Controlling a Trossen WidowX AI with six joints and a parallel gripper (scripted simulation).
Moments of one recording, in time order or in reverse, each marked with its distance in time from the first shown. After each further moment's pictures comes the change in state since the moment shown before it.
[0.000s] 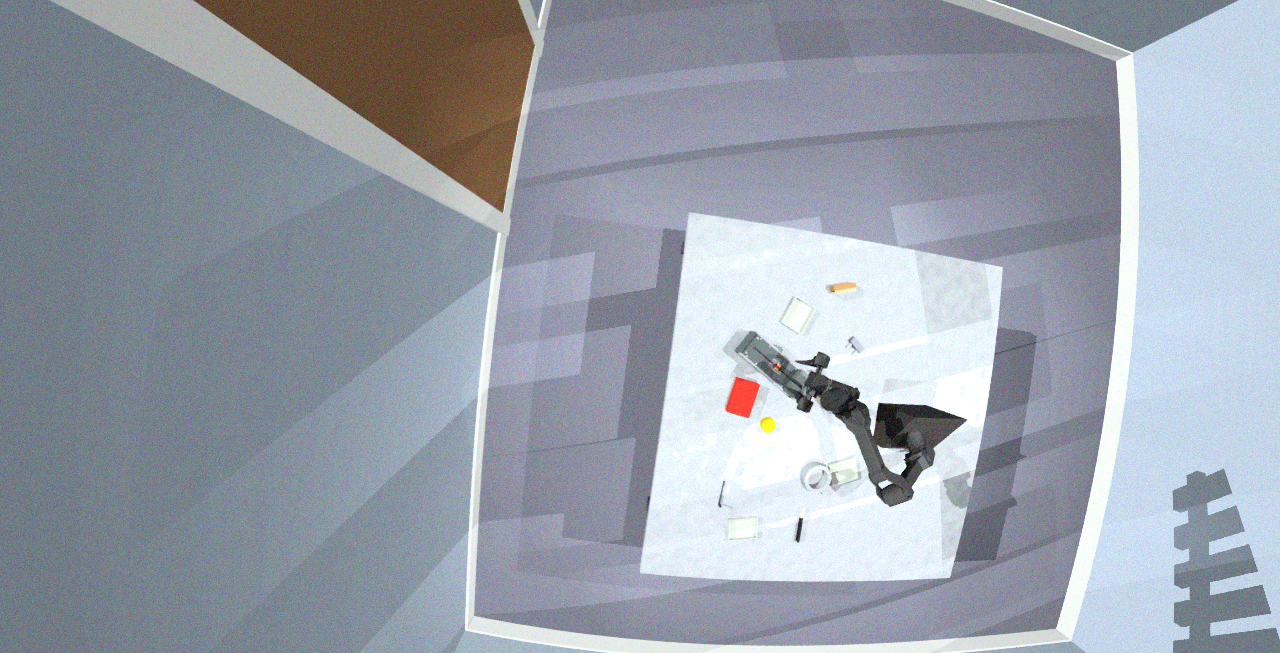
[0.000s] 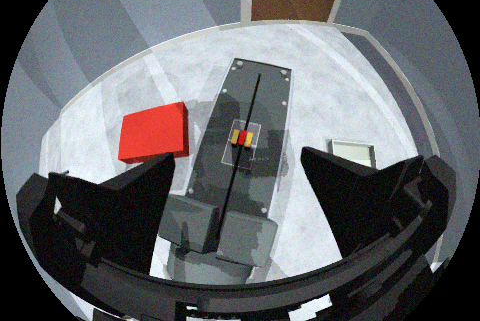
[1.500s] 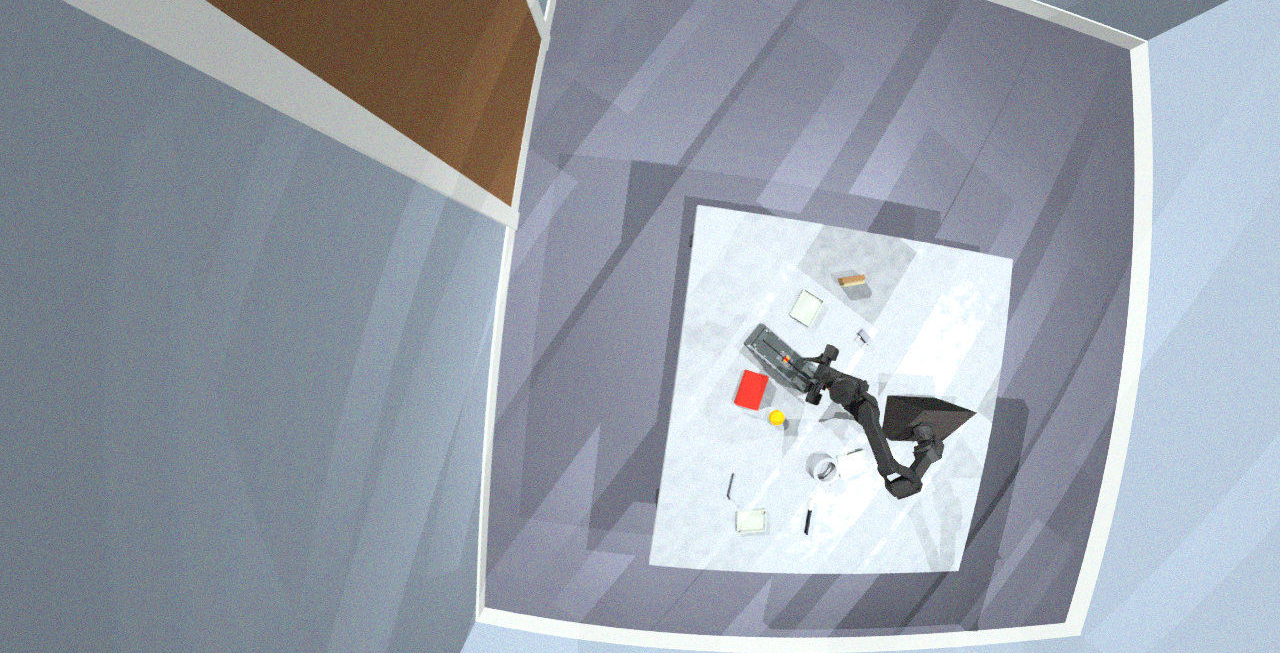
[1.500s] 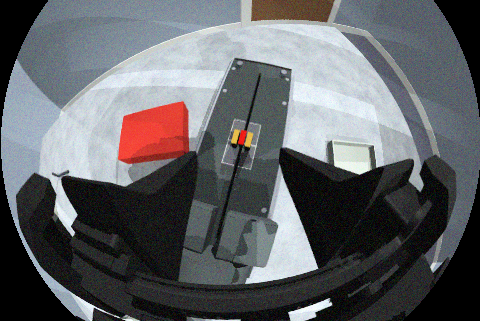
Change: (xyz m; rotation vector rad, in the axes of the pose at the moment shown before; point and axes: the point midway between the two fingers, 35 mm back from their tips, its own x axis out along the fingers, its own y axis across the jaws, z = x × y) arm 0.000 0.000 0.000 0.000 0.000 0.001
